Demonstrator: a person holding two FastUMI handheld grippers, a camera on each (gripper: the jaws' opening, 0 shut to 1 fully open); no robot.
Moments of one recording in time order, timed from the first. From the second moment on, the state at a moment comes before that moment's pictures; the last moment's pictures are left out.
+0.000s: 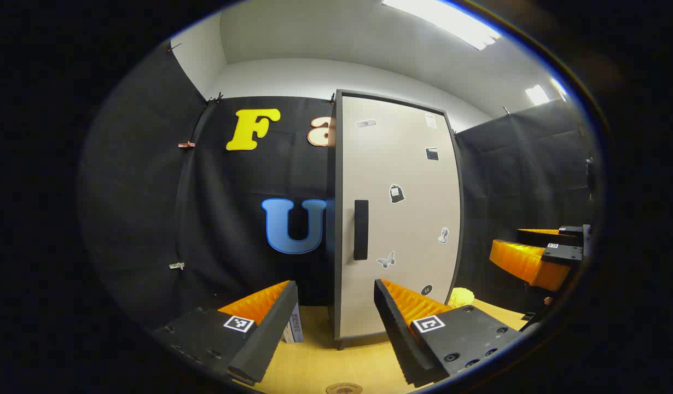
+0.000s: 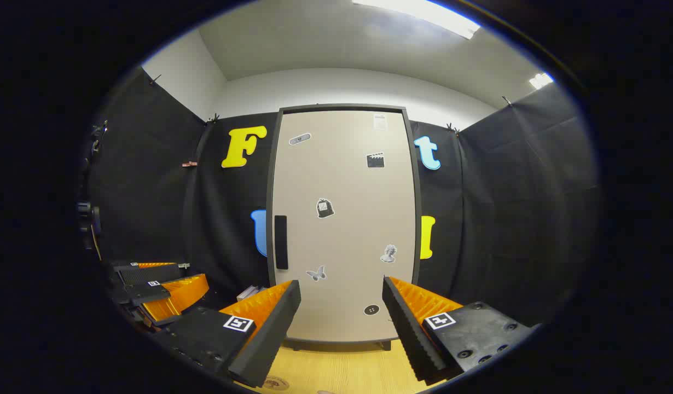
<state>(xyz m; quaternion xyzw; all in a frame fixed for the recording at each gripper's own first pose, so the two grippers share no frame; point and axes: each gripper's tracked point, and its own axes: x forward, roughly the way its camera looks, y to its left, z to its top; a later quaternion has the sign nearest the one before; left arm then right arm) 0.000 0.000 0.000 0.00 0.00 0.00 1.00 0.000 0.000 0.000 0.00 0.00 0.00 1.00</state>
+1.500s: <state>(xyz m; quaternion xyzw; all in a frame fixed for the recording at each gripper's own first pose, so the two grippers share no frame) 0.015 0.028 0.001 -0.02 0.00 -0.01 1.00 0.041 0.030 -0.002 0.01 0.02 0.02 1.00</state>
